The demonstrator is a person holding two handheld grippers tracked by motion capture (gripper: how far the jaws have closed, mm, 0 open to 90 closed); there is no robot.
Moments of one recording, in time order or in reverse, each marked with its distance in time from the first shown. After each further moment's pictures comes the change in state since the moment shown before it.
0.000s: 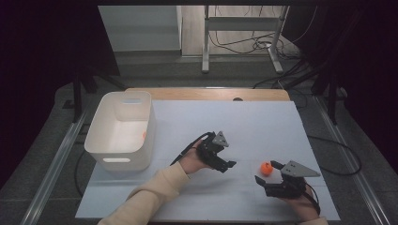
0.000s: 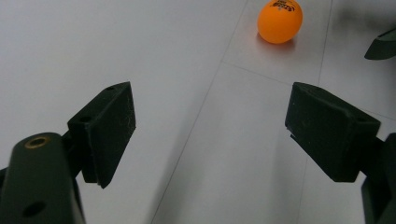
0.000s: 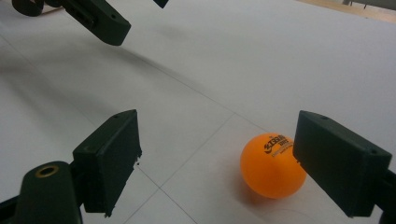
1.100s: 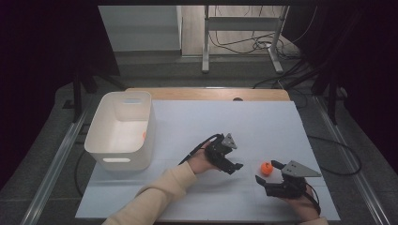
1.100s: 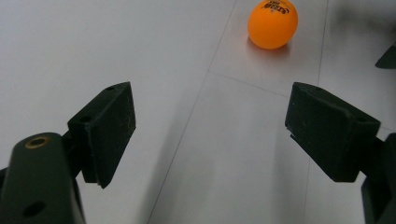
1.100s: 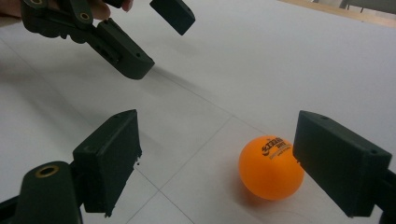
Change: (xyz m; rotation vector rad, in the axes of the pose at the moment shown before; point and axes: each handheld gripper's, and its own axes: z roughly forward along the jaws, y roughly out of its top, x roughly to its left) left arm -0.005 0.010 0.026 0.018 -0.041 0.018; right arm 0.000 0.001 -0.001 -0.010 -0.005 0.000
